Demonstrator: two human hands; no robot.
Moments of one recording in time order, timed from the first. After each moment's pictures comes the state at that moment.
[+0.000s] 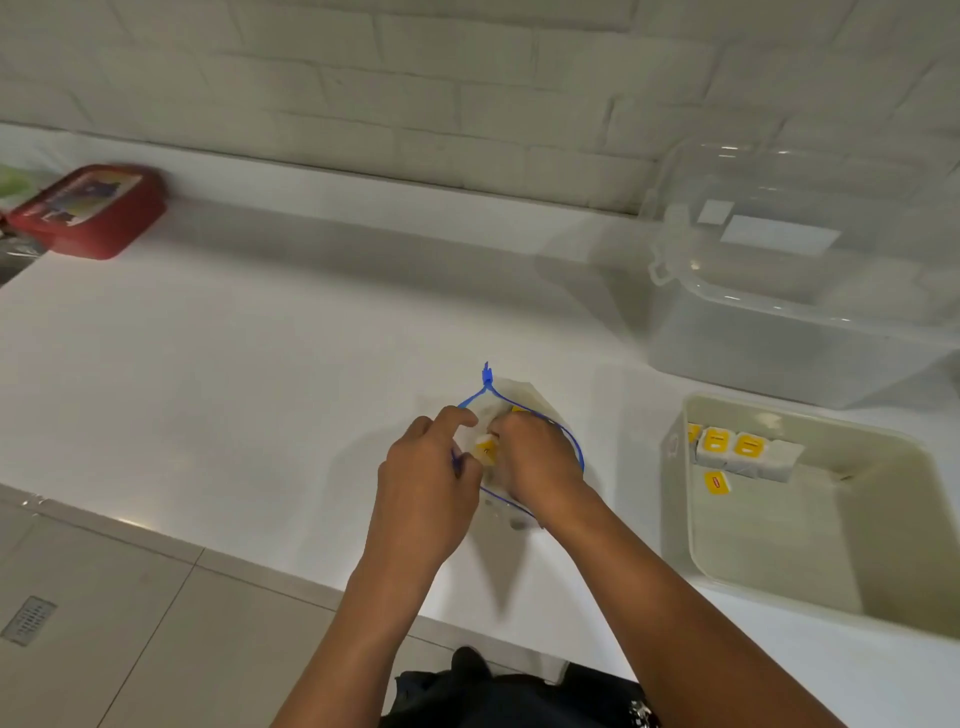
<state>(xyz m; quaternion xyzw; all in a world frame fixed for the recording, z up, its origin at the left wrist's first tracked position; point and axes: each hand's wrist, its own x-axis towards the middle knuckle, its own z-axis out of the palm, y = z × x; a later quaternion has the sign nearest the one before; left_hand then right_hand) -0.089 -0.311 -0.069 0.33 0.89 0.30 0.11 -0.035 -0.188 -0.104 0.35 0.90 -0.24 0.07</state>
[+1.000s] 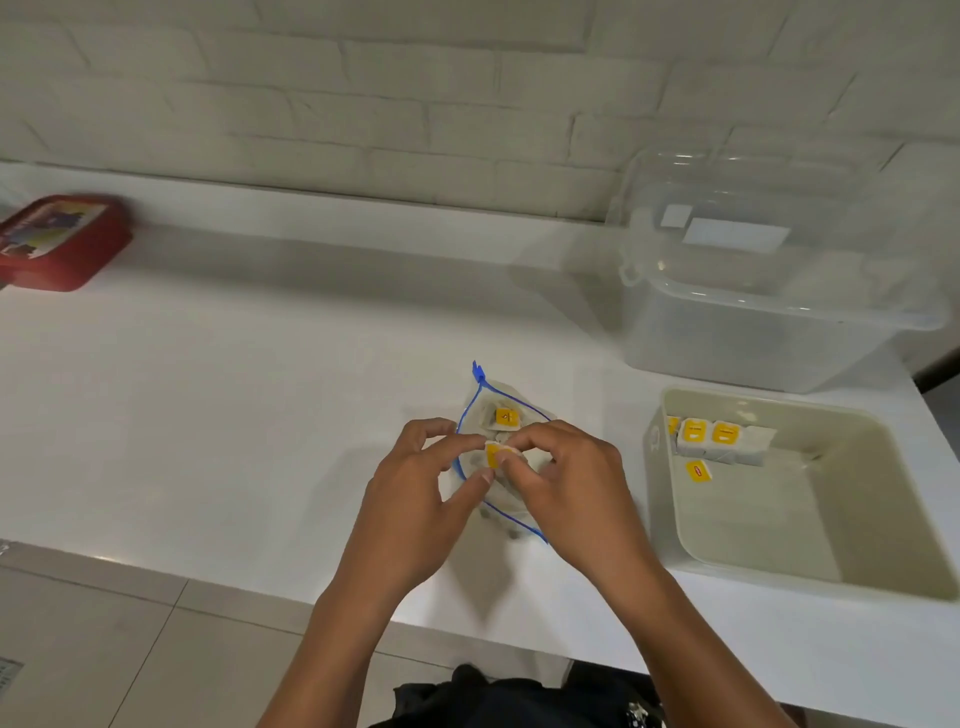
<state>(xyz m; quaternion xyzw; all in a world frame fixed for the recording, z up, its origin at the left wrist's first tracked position) -0.097 -0.331 -0.066 0.43 0.82 0.35 0.17 0.030 -0.219 -0.054 0.37 0.82 -0.37 -0.22</state>
